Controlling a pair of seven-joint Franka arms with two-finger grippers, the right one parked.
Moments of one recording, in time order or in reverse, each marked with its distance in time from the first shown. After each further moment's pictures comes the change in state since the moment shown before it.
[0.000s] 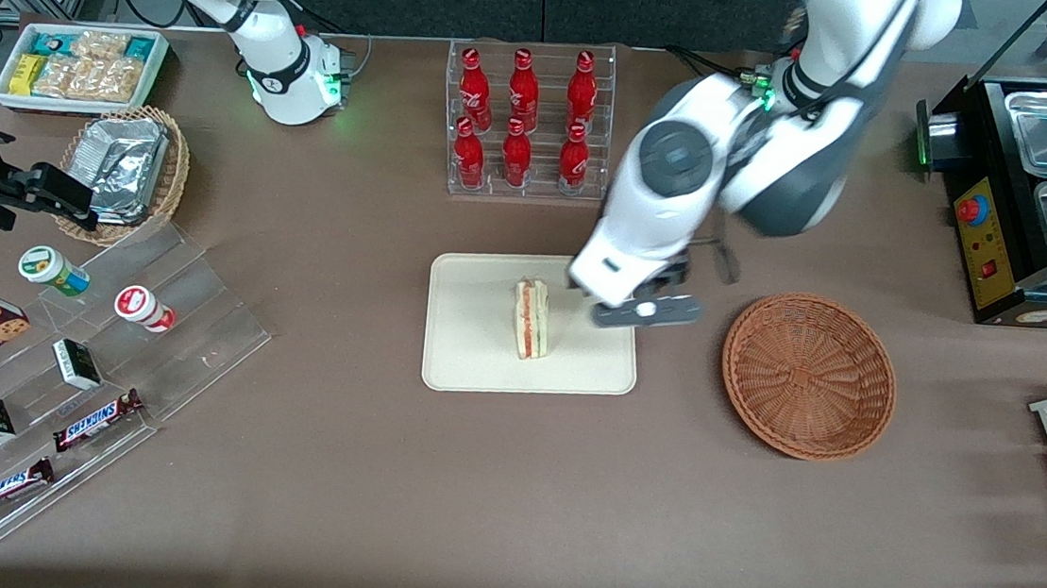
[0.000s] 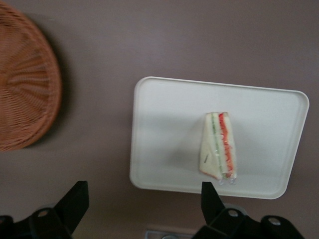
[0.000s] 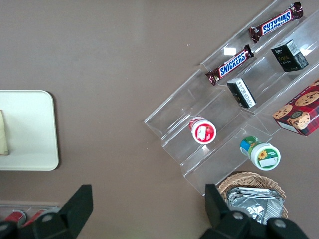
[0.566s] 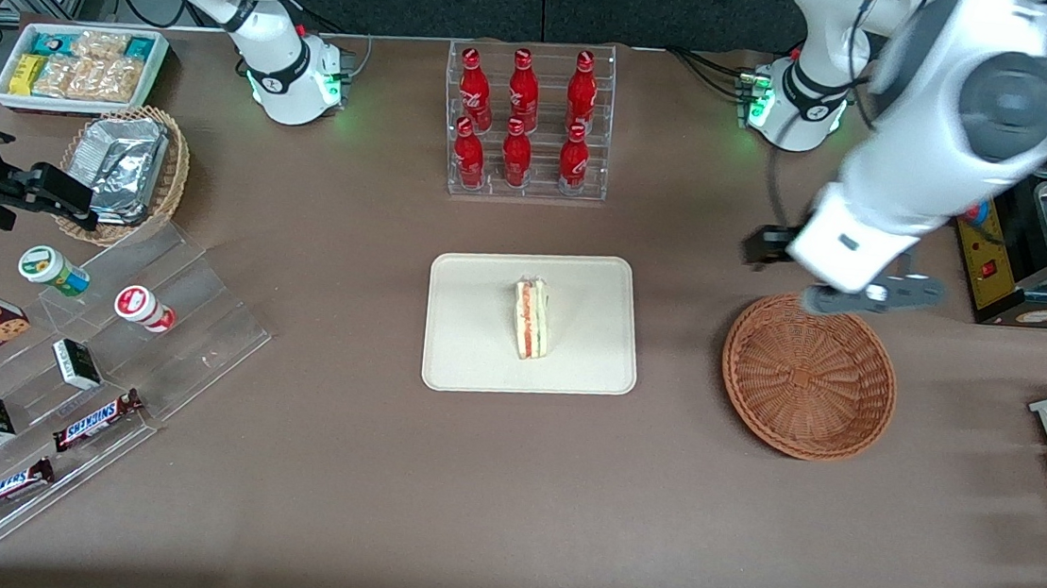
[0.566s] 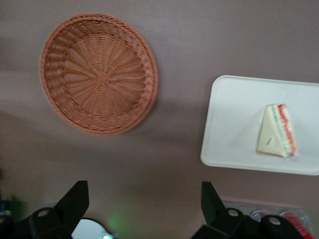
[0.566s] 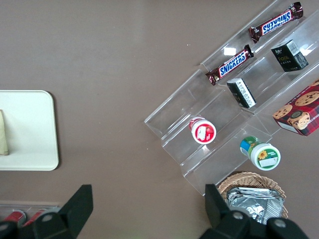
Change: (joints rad) arm 0.288 -0.182 0.005 -0.006 0.004 -0.263 0.344
